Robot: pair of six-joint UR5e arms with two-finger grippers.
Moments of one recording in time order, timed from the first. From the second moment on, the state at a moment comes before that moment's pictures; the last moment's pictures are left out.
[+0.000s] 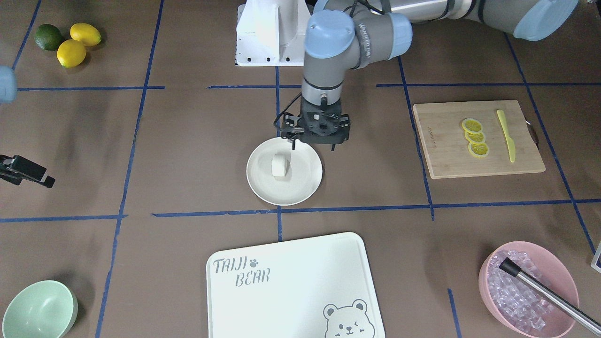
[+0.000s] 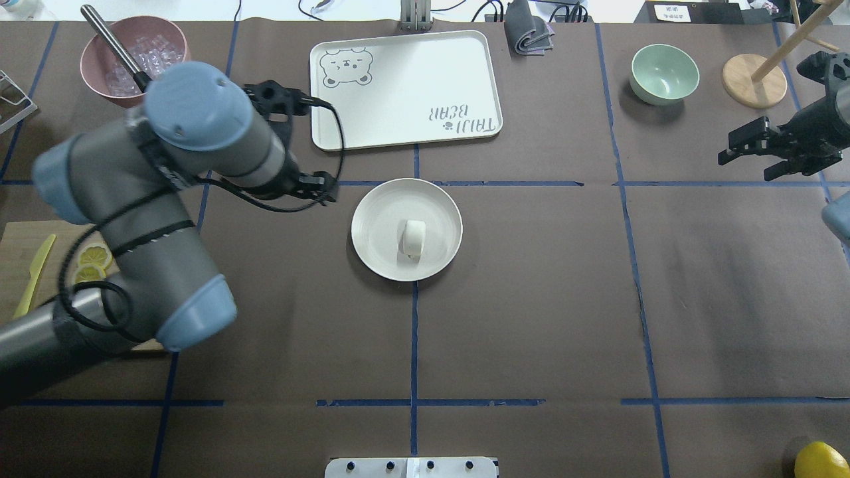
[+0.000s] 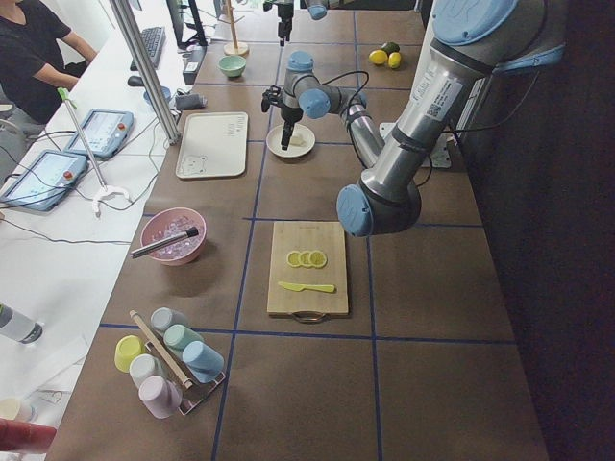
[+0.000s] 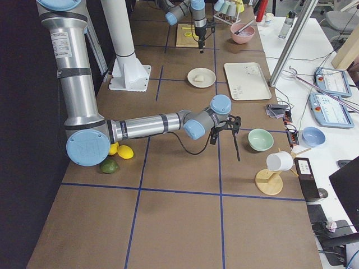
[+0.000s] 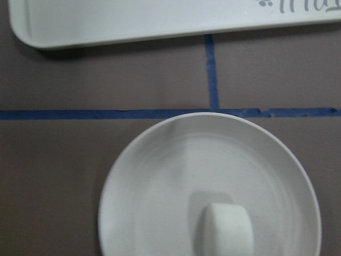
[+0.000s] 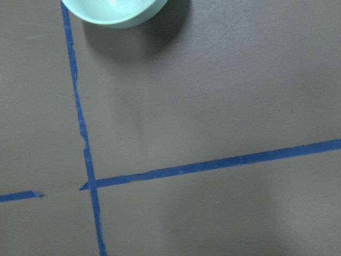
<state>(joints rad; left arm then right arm) -0.71 -2.11 -1.84 -1.55 -1.91 -0.95 1.20 -1.44 1.57 -1.09 2.41 0.89</state>
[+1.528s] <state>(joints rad) -1.50 -1.69 -1.52 -1.57 -2.38 0.12 1.50 -1.55 1.58 -1.50 2.32 0.01</state>
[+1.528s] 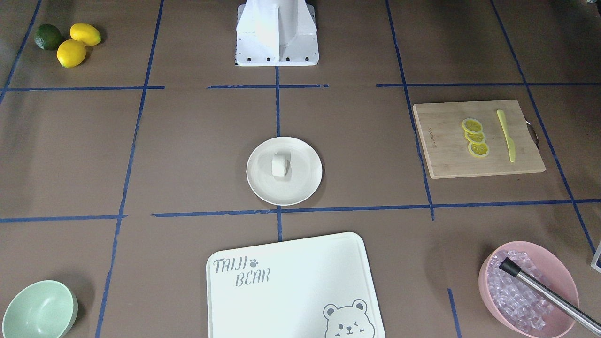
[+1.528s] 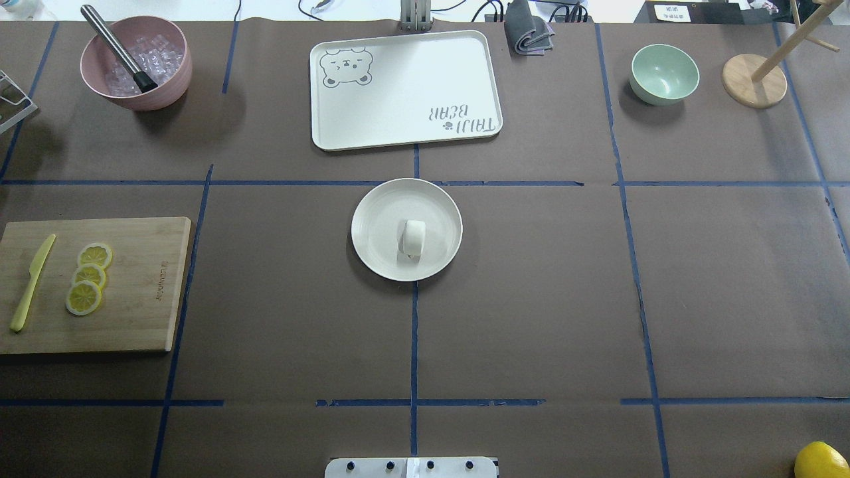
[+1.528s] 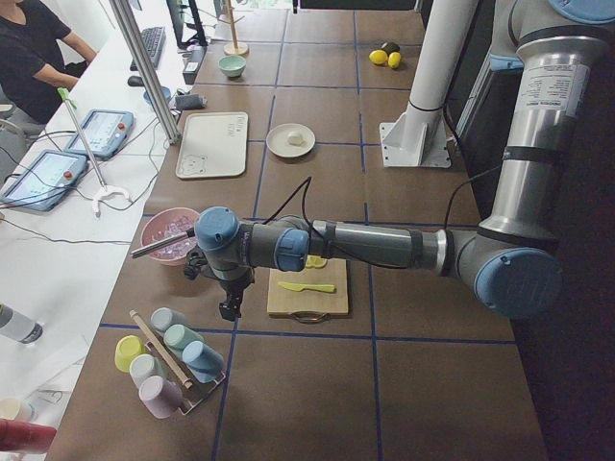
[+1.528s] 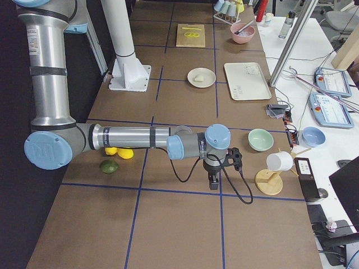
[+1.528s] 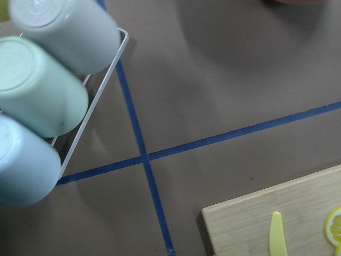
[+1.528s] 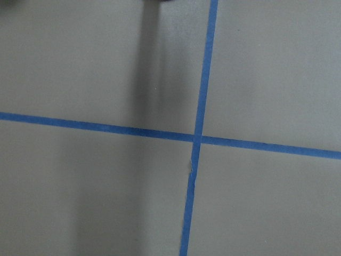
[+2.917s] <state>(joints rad) -1.50 -1.66 -1.61 -1.52 -2.38 -0.03 1.52 -1.54 1.63 -1.65 2.26 -0.09</state>
